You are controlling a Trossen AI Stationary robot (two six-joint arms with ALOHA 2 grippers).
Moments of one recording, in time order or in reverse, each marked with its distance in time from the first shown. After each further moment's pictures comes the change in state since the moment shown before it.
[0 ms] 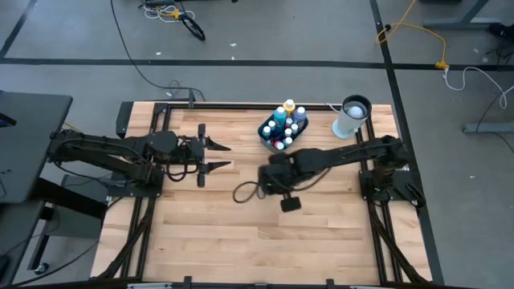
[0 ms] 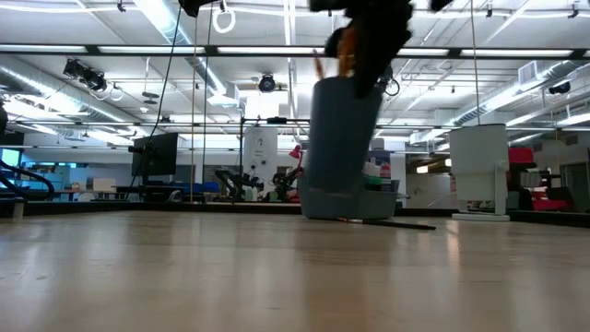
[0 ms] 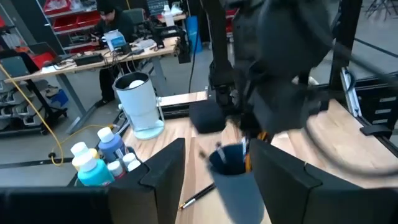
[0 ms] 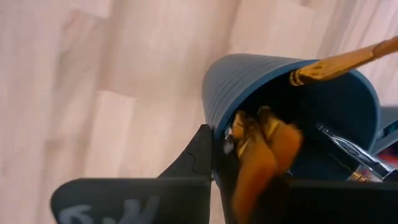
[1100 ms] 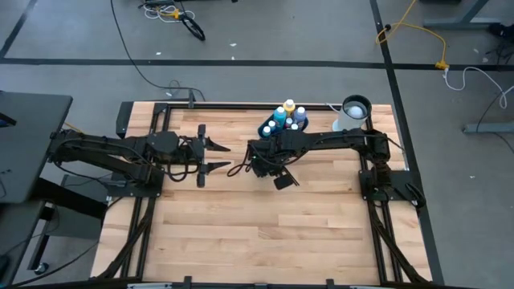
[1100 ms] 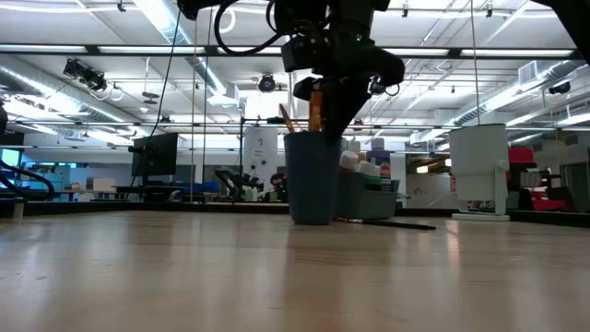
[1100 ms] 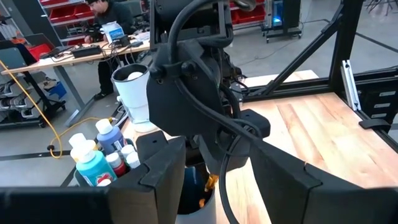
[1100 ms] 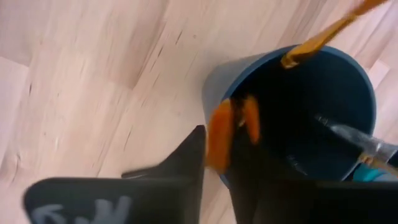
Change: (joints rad) left arm 0.000 0.000 0.000 -0.031 -0.001 -0.015; right arm -0.200 0.136 0.057 0.037 -0.026 -0.390
